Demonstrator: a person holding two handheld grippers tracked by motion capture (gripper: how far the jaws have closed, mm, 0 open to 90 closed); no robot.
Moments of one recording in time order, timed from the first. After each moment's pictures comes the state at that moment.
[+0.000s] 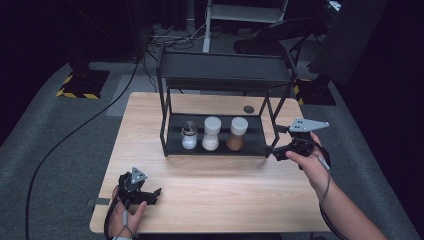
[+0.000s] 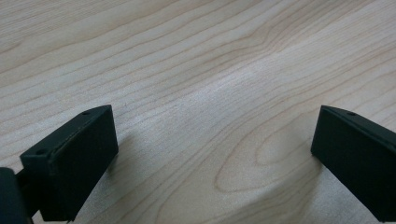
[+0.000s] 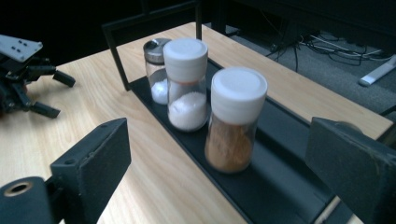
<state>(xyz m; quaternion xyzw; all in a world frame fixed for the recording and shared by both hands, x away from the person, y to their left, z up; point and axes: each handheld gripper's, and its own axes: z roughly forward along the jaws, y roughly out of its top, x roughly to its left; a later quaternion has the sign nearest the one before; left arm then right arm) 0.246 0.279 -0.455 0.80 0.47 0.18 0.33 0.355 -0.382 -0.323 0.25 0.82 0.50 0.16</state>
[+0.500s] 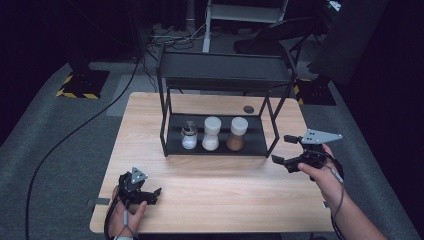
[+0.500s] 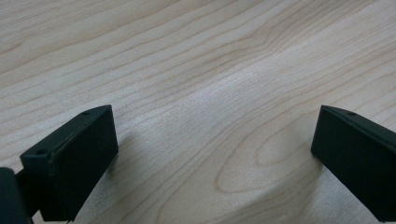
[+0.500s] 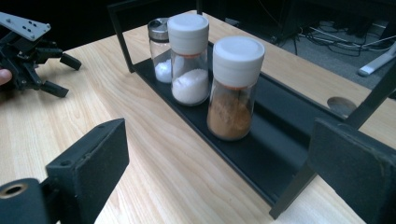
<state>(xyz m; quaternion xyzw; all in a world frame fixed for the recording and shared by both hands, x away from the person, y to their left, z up) 0.246 0.279 -0.455 0.80 0.47 0.18 0.33 0.331 -0.410 -0.334 0.26 0.82 0.49 0.15</state>
